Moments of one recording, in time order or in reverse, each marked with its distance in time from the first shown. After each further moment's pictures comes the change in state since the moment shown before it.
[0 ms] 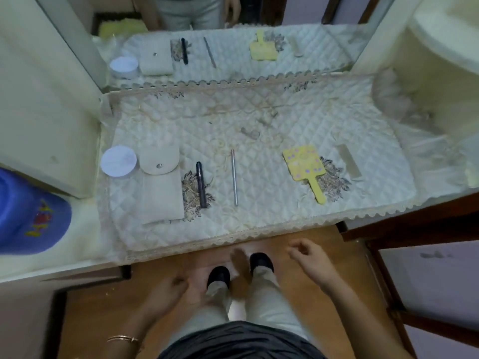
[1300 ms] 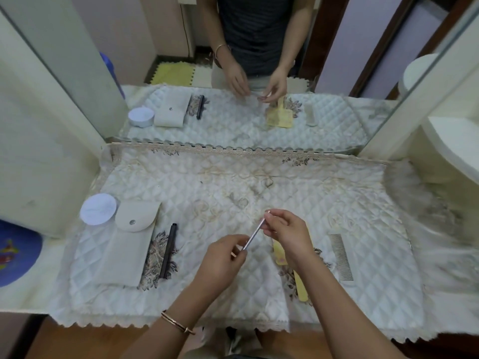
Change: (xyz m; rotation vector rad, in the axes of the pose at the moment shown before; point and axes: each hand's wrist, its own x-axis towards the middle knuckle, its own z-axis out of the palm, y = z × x) left_hand 0.078 0.271 0.003 -0.093 0.571 0.514; right_hand 0.143 -0.157 -0.097 0.577 -0.099 -0.202
